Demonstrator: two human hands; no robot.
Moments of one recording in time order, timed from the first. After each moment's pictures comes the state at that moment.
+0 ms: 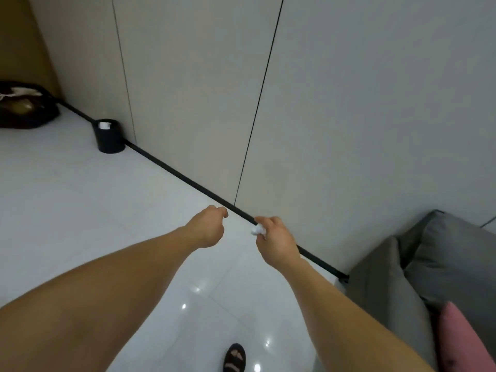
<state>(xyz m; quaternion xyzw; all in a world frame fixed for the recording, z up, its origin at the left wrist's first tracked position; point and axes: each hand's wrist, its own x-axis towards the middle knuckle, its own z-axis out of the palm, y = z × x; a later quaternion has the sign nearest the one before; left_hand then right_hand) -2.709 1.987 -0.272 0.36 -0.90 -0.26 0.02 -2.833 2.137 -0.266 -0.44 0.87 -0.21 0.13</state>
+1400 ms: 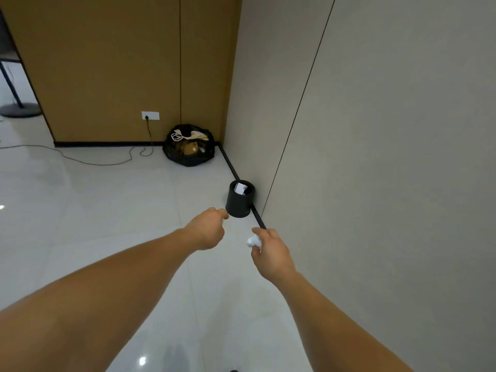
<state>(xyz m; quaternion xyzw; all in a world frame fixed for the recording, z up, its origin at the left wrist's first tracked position) -2.620 1.183 -0.250 0.62 -0.74 -0.22 0.11 -2.806 1.234 -0.278 -0.70 0.67 -0.17 0.18</state>
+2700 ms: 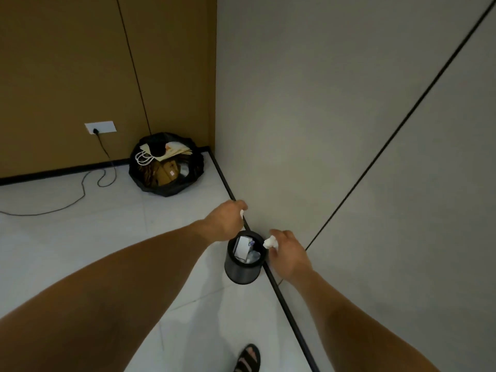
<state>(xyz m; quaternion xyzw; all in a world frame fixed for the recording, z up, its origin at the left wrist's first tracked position) -2.688 0.365 -0.290 0.57 -0.76 -0.31 0.07 -2.869 0.444 -0.340 -0.64 0.72 -0.11 0.23</state>
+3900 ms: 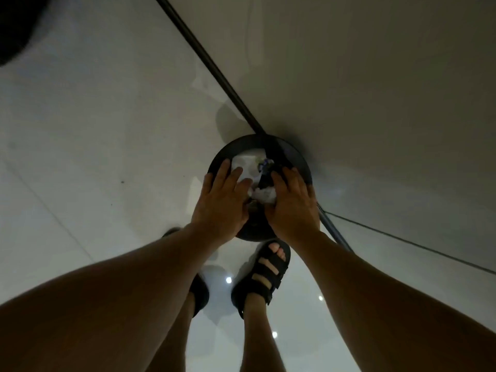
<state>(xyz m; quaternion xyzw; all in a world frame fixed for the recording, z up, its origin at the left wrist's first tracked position) -2.753 0.105 -0.923 0.40 -0.87 -0.24 -0.14 -2.908 0.173 -0.923 -0.55 0.79 0.03 0.28</state>
